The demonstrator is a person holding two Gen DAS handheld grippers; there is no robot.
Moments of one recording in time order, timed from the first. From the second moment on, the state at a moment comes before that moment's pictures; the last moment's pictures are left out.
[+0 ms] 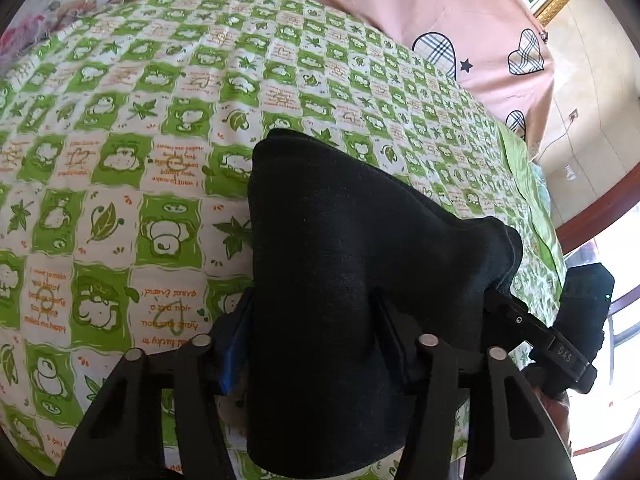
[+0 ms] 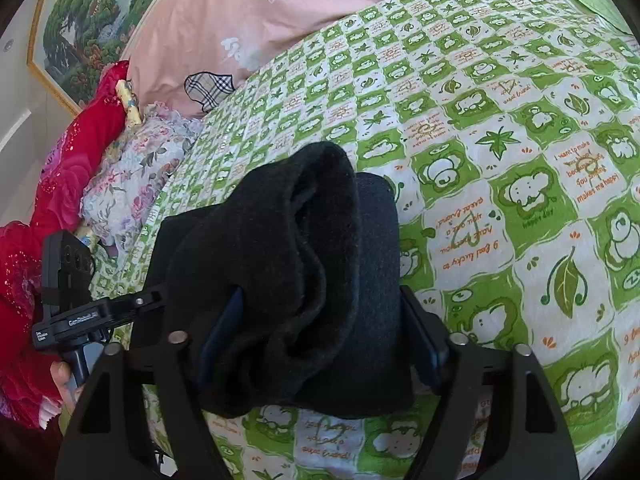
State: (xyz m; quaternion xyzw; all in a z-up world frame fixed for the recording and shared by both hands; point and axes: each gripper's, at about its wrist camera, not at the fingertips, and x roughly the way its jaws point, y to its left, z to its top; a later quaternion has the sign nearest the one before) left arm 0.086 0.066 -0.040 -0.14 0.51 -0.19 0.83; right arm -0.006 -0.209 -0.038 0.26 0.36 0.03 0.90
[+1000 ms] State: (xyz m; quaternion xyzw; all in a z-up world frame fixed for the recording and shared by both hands) left arm 0.096 0.138 0.032 -0.15 0.42 -0.12 0.89; right arm 0.083 -0.144 0.021 0.18 0.34 0.12 0.92
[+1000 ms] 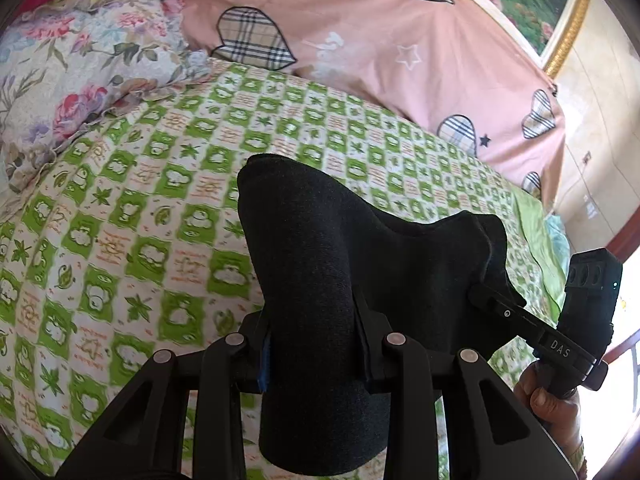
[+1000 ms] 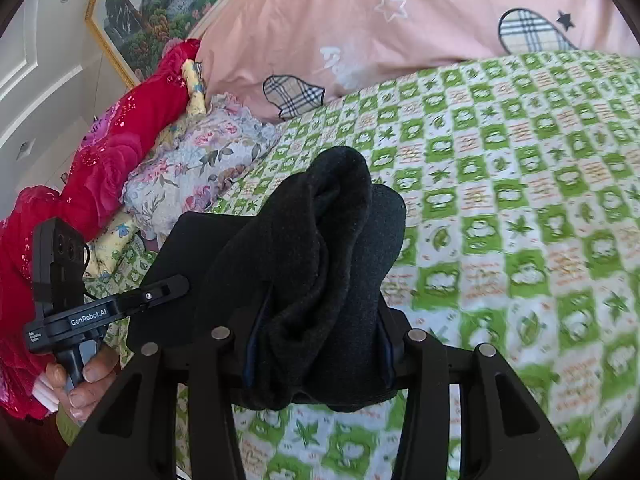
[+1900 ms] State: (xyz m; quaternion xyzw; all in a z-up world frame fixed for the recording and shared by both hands) left arm 0.102 0.167 -0.016 -0.15 0.45 -0.05 0.88; right arm 0.135 -0.151 -0.022 0.17 0.39 0.12 0.90
